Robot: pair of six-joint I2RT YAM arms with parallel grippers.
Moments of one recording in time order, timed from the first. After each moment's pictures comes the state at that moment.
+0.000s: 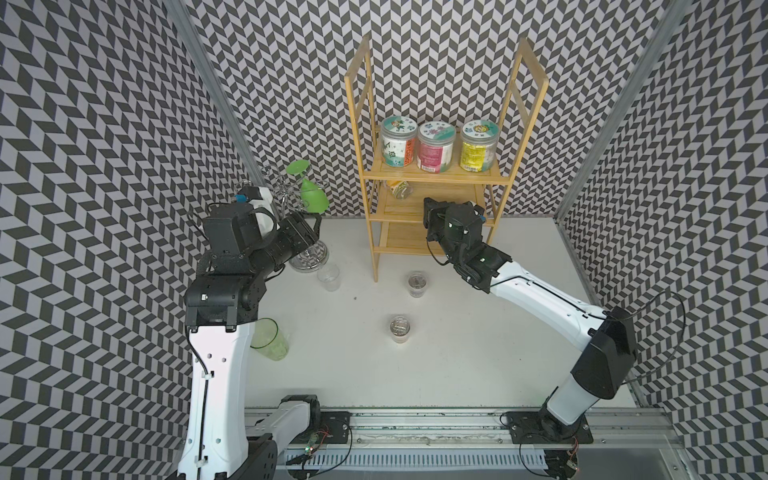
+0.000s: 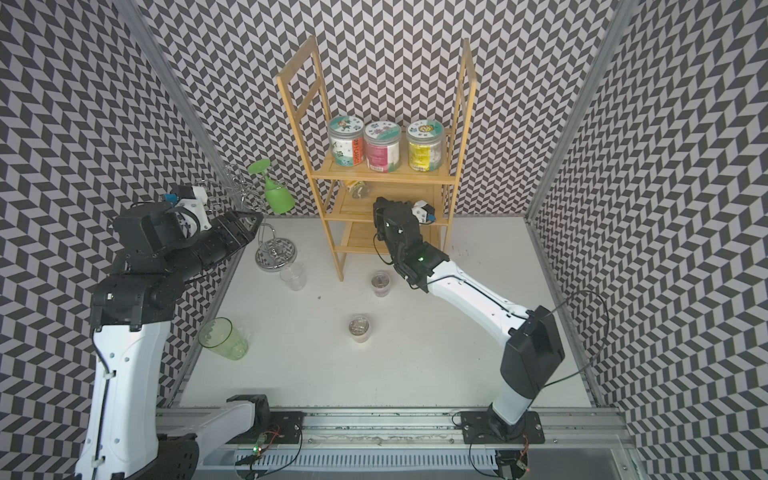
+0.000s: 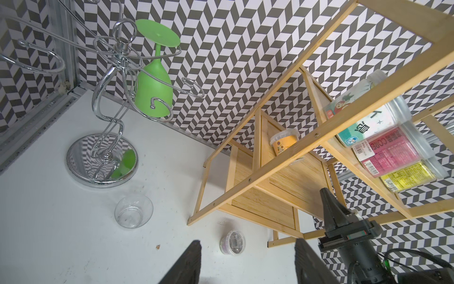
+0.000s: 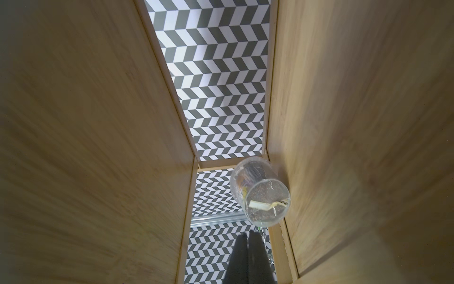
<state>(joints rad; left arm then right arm) 0.00 1.10 1.67 -0.91 0.29 -0.60 0.71 1.68 1.54 0.10 0.43 1.65</state>
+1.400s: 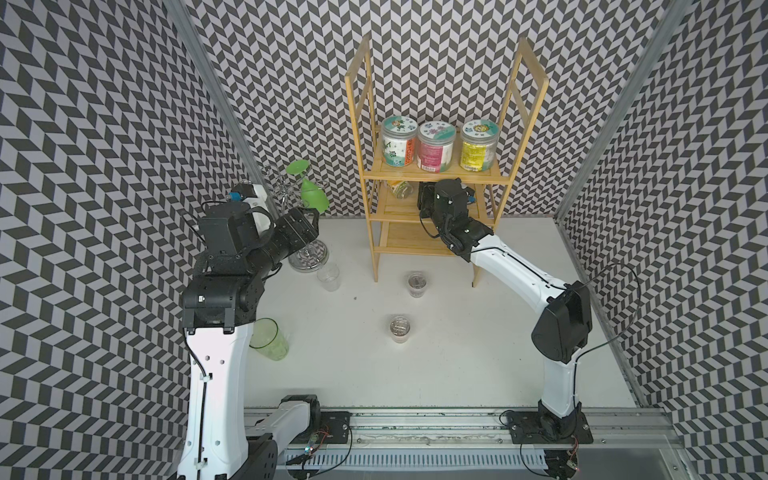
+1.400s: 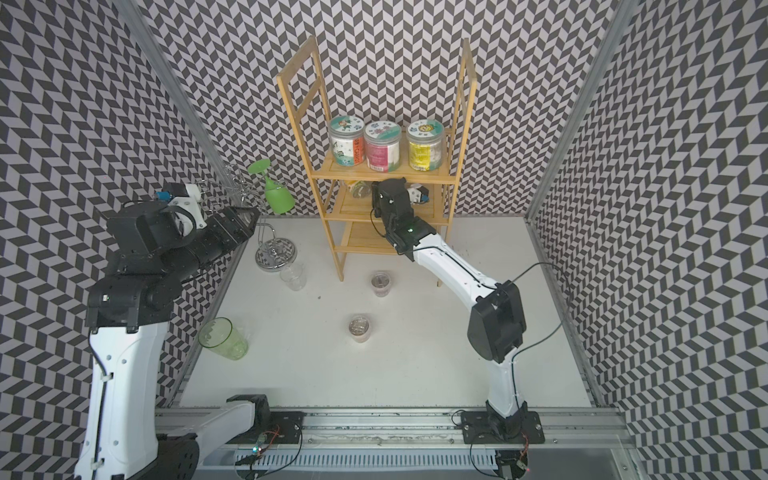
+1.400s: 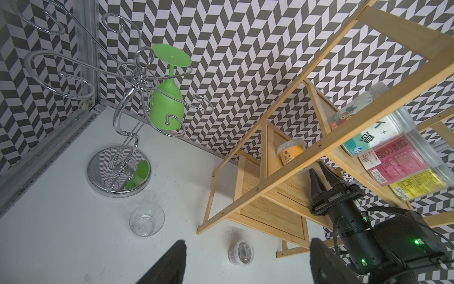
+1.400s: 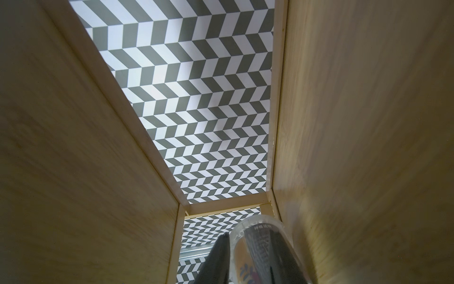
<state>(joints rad) 0.00 1.10 1.69 -0.91 0.24 -0.57 0.62 1.98 1.90 0.01 0.37 1.69</state>
